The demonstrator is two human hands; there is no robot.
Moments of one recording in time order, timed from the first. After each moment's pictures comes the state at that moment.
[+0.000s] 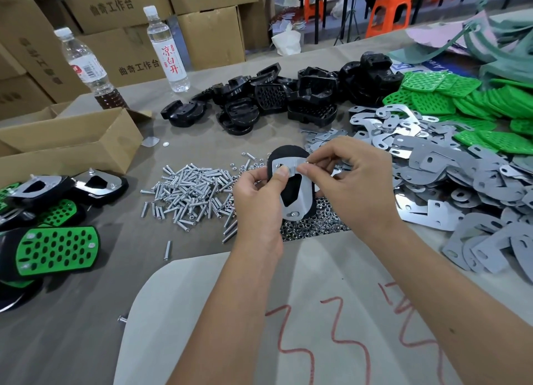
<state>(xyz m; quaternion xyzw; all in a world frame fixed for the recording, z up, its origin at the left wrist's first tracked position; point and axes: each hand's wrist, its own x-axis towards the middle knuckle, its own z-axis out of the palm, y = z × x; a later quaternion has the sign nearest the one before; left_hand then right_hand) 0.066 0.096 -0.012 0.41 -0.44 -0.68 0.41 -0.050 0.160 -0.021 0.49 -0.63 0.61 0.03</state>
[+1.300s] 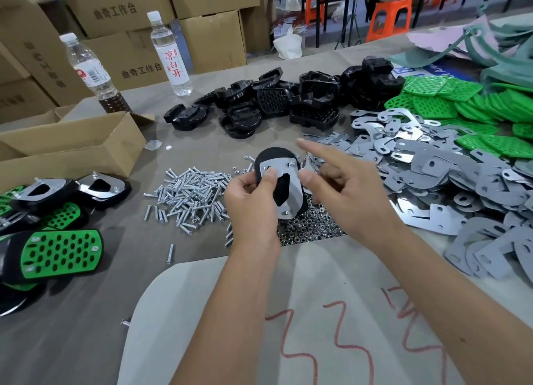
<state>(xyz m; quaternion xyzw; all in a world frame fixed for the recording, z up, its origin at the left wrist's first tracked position) 0.066 0.085 -0.015 0.44 -0.40 -0.66 0.46 -0.041 0.169 -0.018 0.52 -0.63 0.57 -0.06</state>
